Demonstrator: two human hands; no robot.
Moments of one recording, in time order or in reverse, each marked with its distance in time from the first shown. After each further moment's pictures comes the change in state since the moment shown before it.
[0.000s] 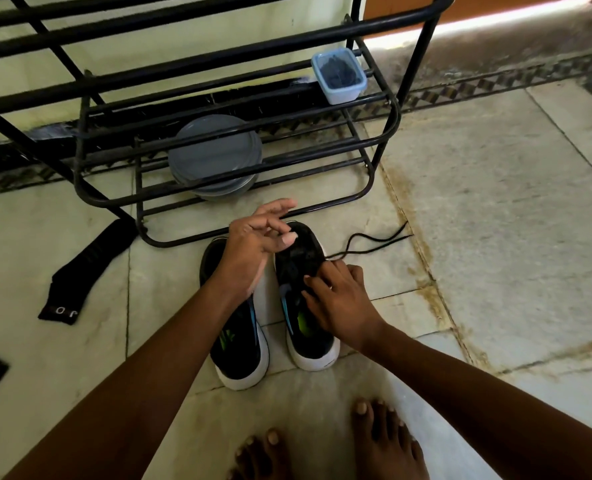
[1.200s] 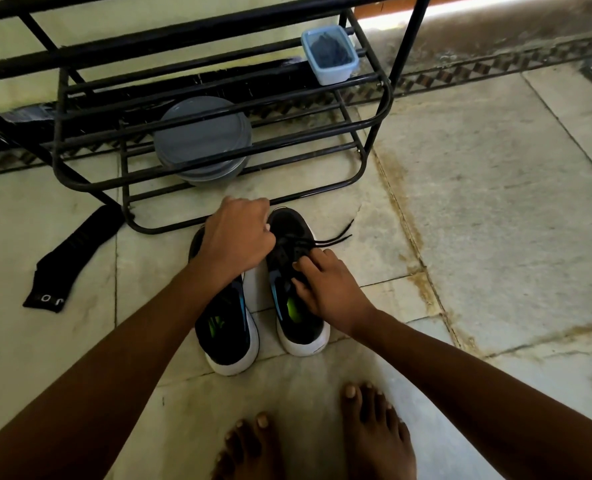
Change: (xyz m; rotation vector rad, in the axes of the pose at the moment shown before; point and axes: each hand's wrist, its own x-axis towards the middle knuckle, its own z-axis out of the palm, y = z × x) left_hand 0.005 0.021 0.005 1.492 0.021 0.044; right_hand 0.003 0.003 0.005 0.189 -0.179 0.084
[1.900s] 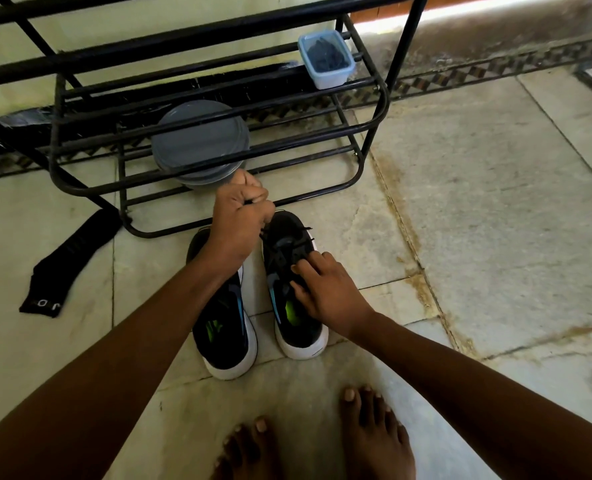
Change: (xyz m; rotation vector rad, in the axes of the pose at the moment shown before) left_hand 0.013 0.015 -0.004 -1.060 0.209 -0.053; right_hand -0.001 0.001 -0.001 -0.030 -0.004 -0.003
